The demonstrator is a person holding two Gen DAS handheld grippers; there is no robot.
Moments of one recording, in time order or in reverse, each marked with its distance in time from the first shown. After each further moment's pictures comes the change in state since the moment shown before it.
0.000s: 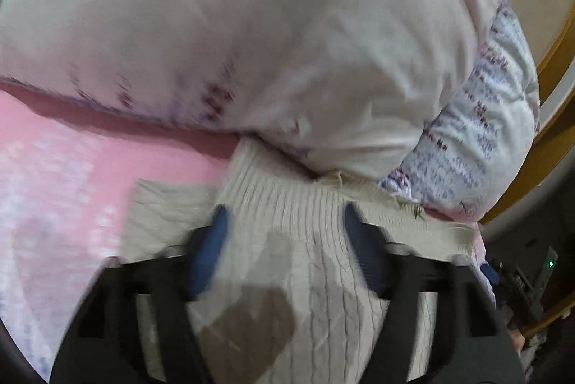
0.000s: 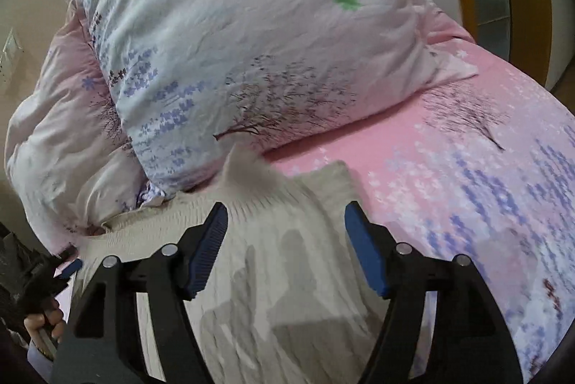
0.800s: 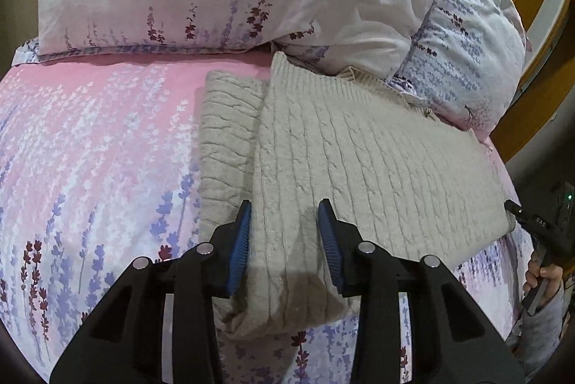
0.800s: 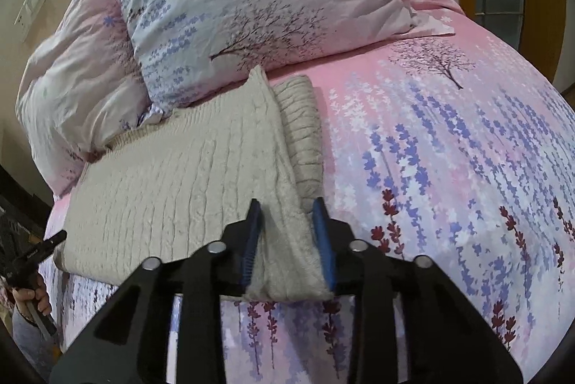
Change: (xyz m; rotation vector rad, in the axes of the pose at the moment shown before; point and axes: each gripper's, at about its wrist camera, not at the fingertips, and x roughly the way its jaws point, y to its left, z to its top) left arm -0.052 0.016 -0.078 0.175 0.139 0.095; right arm -0.038 -0.024 -0.045 -0.108 0.148 0.006
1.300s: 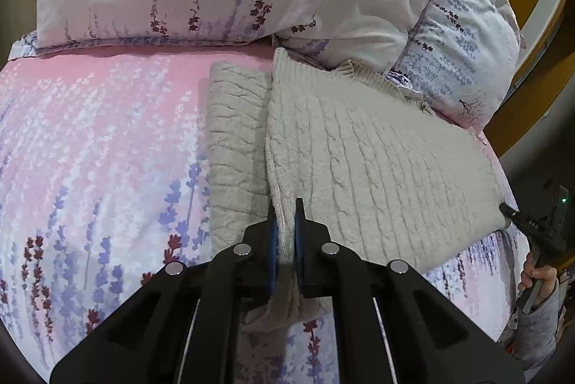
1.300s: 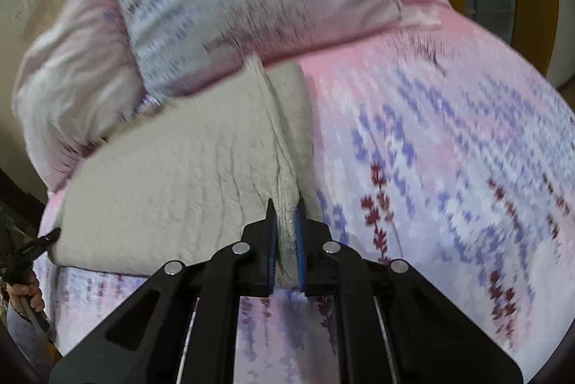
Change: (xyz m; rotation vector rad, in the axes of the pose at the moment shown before) left arm -0.005 0.007 -0.002 -0.002 0.013 -0.041; right arm -0.002 -0.001 -0.021 0.023 0.006 -0.035
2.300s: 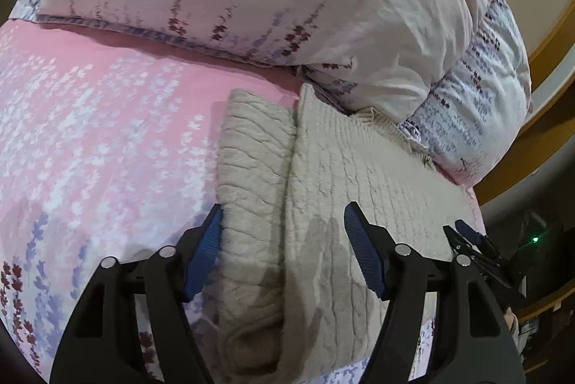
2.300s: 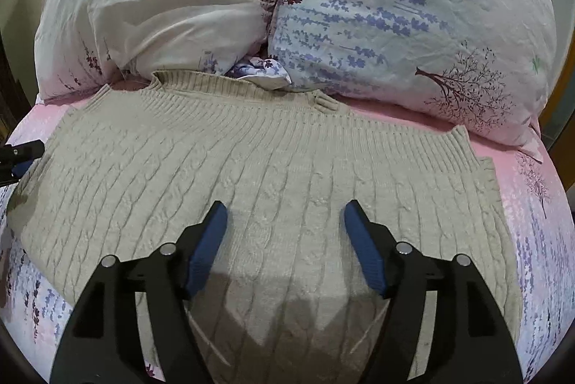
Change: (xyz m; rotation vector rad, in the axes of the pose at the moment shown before) left arm 0.020 0.026 0.031 -0.197 -0.030 -0.074; right arm 0.077 0.198 0.013 -0.451 -0.026 -0.060
